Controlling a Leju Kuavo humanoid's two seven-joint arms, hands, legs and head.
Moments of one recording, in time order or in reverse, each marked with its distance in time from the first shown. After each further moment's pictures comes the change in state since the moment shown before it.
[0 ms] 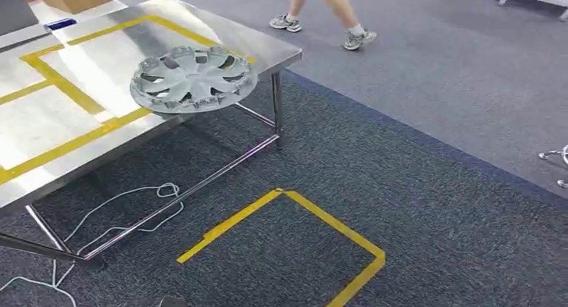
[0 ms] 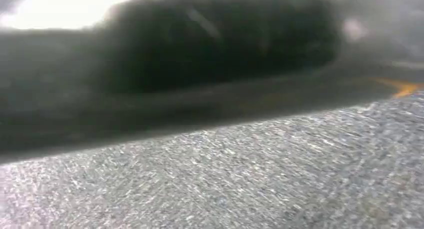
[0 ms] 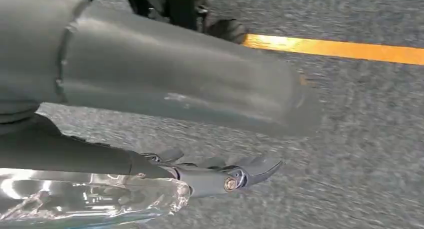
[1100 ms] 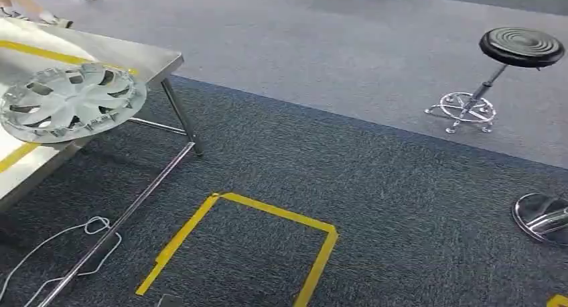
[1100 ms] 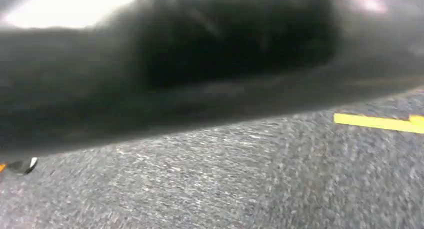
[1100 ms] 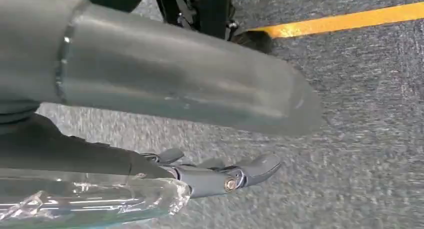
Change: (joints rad) left arm 0.001 0.003 0.011 0.000 -0.008 -0.013 -0.014; right arm -0.004 0.022 0.035 0.018 0.060 0.031 0.025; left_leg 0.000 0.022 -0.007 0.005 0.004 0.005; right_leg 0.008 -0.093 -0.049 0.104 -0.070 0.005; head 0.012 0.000
